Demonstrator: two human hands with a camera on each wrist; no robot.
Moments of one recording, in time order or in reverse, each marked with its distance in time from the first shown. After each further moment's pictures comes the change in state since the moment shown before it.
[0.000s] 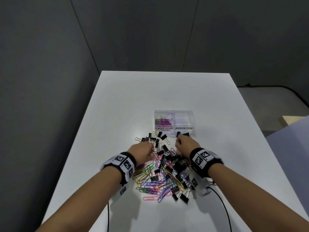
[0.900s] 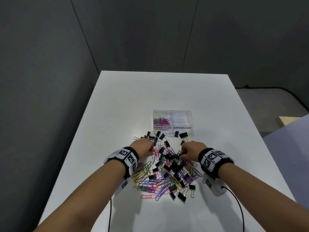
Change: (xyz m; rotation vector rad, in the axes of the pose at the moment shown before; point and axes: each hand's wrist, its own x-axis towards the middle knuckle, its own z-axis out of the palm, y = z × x) left_hand 0.011 0.005 -0.007 0.046 -0.006 0.011; right_hand -0.015 0.028 -0.012 -0.346 -0.194 -0.092
